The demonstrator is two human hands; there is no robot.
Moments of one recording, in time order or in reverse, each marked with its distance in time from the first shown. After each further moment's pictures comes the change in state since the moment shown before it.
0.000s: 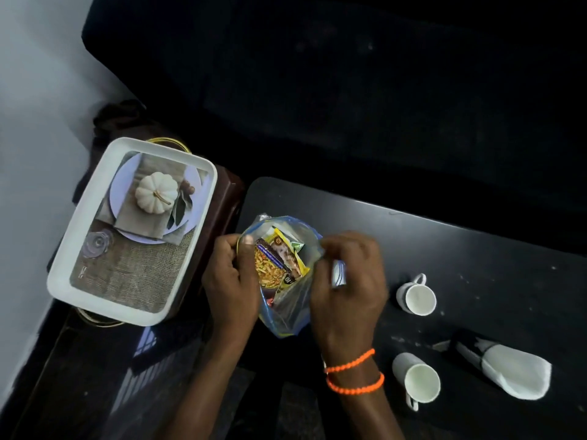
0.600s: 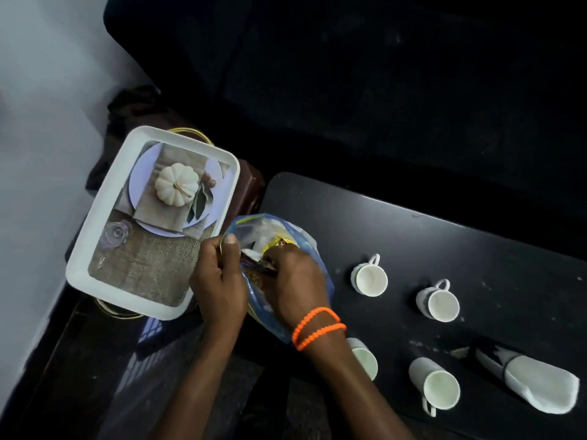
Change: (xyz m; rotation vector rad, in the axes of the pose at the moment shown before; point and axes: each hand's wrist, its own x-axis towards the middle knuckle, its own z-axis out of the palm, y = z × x) left_hand 0.026 -0.030 -0.035 0.028 0.109 -0.170; right_hand -0.012 -0.018 0.086 -0.325 -0.848 0.103
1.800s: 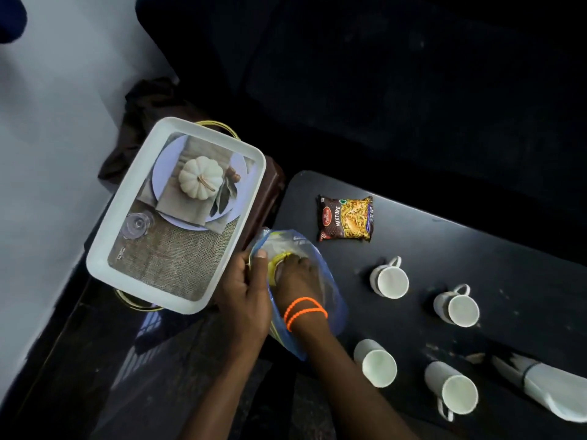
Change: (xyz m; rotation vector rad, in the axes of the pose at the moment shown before) left_hand -0.012 -0.023 -0.020 -0.094 -0.090 -0.075; right_hand 0.024 0.004 0.085 -0.148 -0.223 0.253
